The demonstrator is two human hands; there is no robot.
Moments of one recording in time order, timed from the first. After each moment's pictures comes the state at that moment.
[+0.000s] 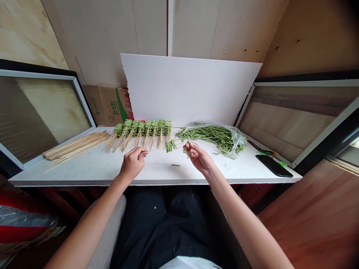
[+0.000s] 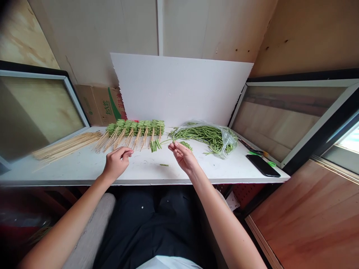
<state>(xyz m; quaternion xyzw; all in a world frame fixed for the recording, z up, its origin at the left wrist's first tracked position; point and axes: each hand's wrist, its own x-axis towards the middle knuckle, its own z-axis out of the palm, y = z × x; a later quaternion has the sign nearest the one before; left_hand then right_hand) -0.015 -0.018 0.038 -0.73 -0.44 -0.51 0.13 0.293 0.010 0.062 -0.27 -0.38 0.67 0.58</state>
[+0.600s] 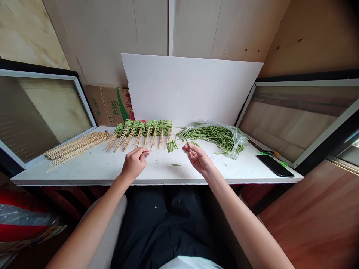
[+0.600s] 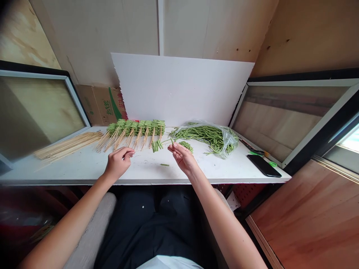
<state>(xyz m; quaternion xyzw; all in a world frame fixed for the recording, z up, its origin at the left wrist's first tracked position) -0.012 -0.018 0.037 -0.73 -0.44 -0.50 0.13 0.289 0.007 0.058 -0.28 -0.37 0.68 0.57</state>
